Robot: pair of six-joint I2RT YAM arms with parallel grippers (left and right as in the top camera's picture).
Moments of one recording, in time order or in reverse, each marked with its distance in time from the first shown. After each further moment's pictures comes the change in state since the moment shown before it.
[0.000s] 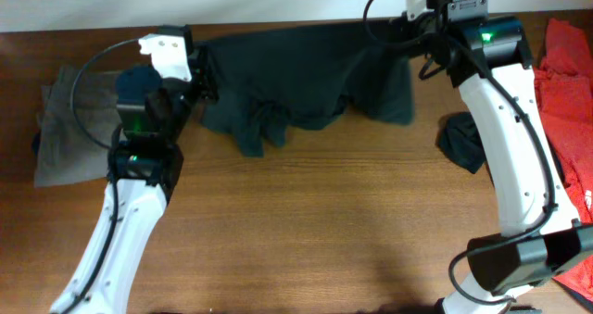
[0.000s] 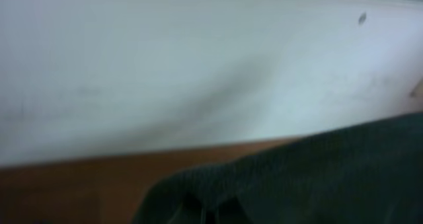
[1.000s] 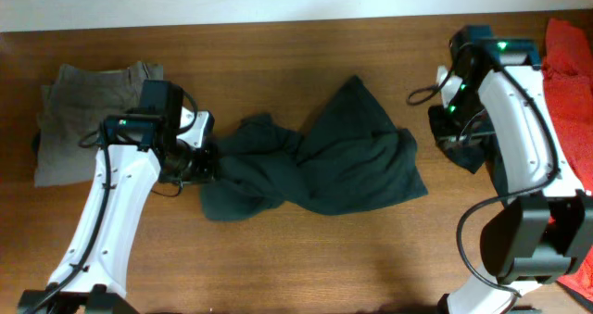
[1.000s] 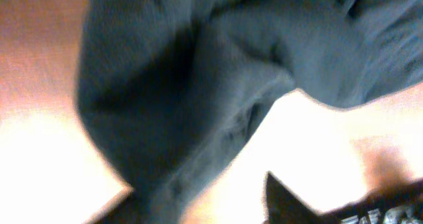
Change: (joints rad) left arm 0.019 0.126 0.251 -1.419 0.091 0.040; right arm -0.185 0.026 -0.344 -0.541 -0.024 0.053
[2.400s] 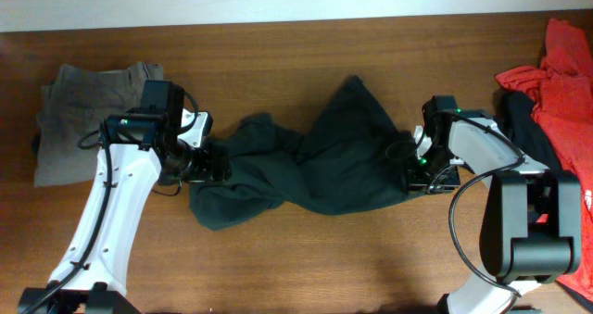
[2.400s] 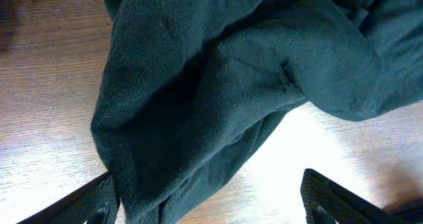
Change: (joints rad) left arm 0.000 0.003 -0.002 0.033 -0.040 0.004; right arm 0.004 0.002 -0.590 0.543 -0.129 0.104
